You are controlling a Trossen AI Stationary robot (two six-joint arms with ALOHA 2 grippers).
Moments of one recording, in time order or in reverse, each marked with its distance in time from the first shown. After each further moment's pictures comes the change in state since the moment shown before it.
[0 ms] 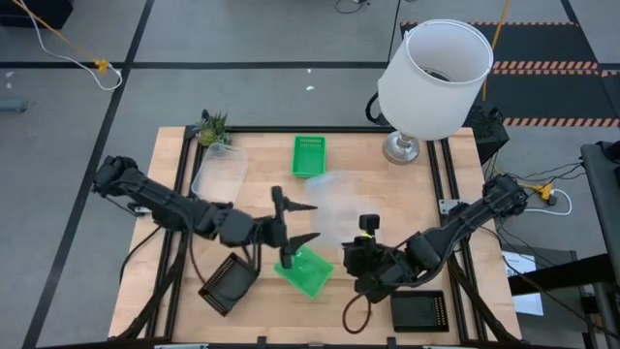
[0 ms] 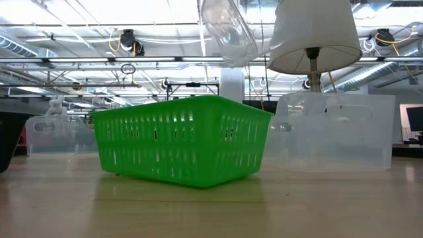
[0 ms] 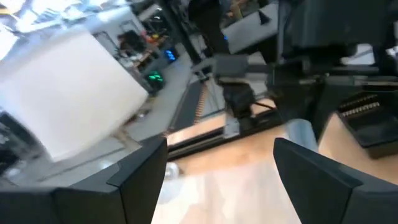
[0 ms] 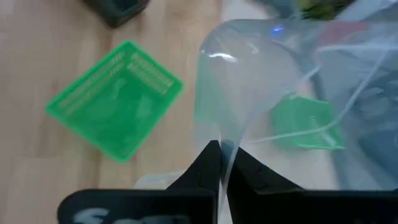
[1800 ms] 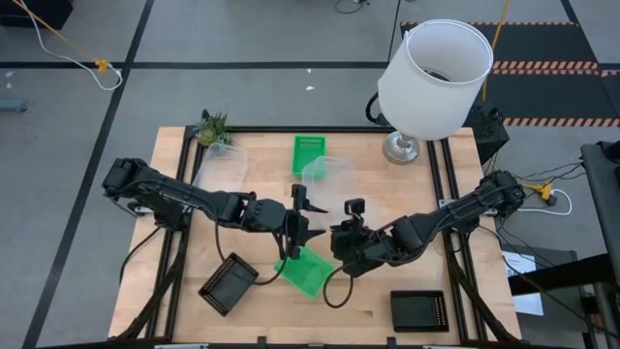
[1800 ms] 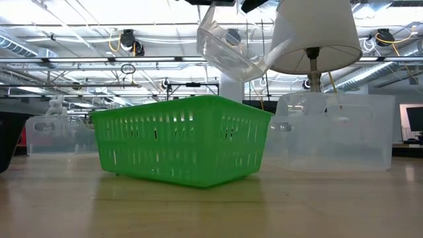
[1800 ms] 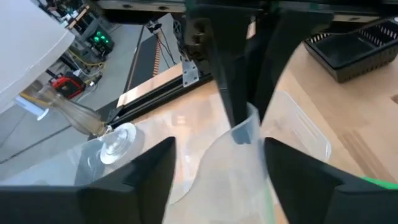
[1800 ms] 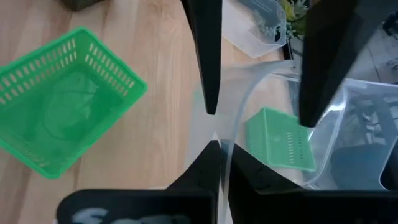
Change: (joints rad) left arm 0.163 0.096 0.002 -0.170 0.250 -0.015; right arm -0.120 0.001 -0.084 0.173 -0.025 -0.262
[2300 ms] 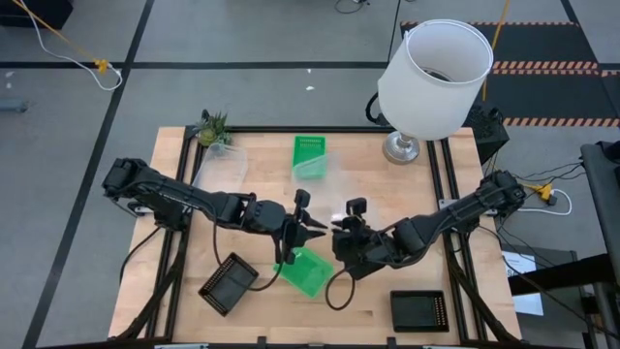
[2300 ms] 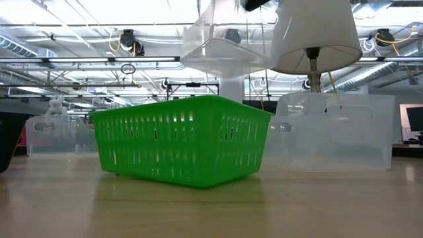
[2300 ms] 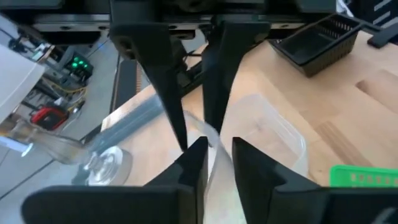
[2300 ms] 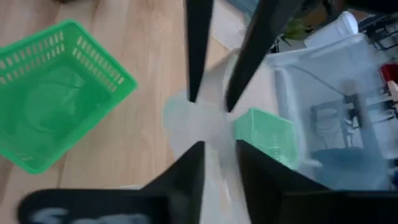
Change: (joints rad) left arm -0.001 0.001 -0.001 0.003 0.100 0.124; right arm 0.023 -0.001 0.000 -0.011 0.040 -0.013
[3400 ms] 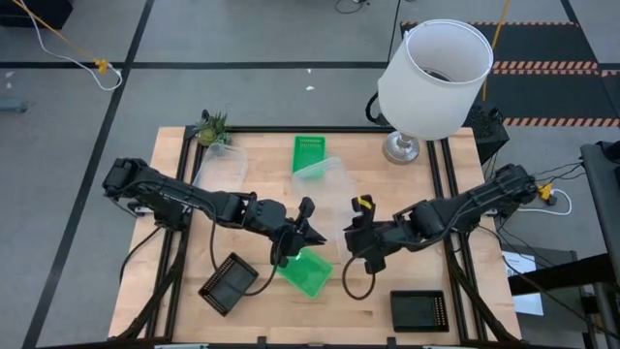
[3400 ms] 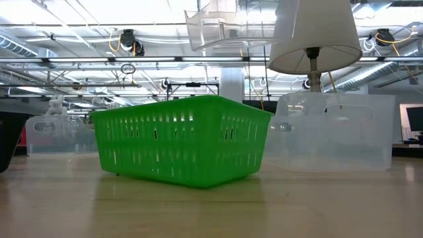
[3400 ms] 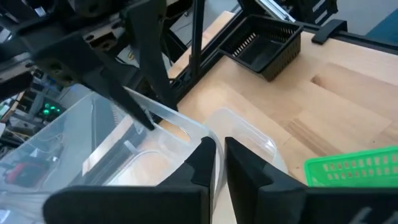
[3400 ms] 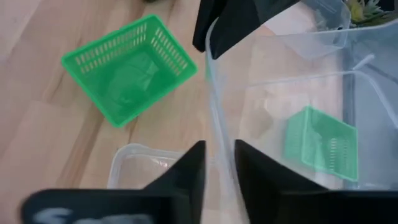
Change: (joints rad) left arm 0.001 0.000 0.000 -0.017 0.182 0.165; right arm -0.056 -0.122 0.006 -0.110 -0.331 -0.064
